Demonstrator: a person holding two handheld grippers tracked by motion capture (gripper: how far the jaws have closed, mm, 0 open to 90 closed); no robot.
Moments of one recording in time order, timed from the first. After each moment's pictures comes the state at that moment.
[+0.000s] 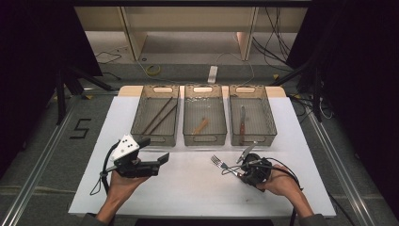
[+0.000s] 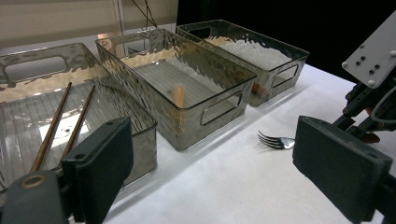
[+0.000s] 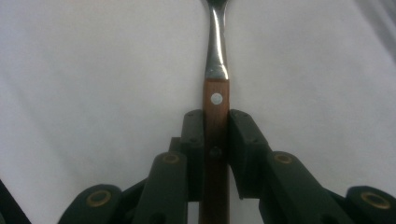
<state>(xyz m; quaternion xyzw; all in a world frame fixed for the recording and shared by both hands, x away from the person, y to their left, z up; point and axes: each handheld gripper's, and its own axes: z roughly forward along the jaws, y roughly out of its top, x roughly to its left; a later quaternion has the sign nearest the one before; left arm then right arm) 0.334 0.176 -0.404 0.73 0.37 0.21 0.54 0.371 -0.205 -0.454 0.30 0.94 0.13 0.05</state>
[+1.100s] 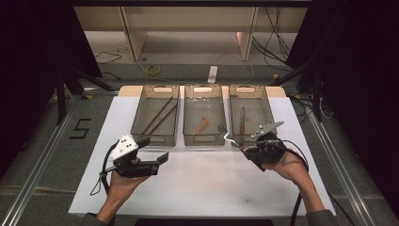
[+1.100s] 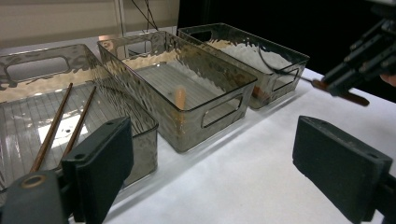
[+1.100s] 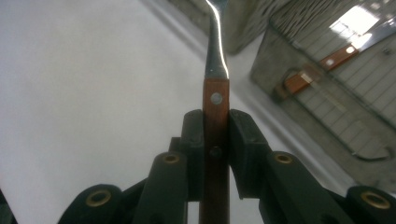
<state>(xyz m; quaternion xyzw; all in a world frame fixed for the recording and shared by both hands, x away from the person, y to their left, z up) 0.334 0.177 -0.405 0.72 0.37 0.20 0.54 0.395 -0.236 -0.396 0.34 0.89 0.28 0.10</state>
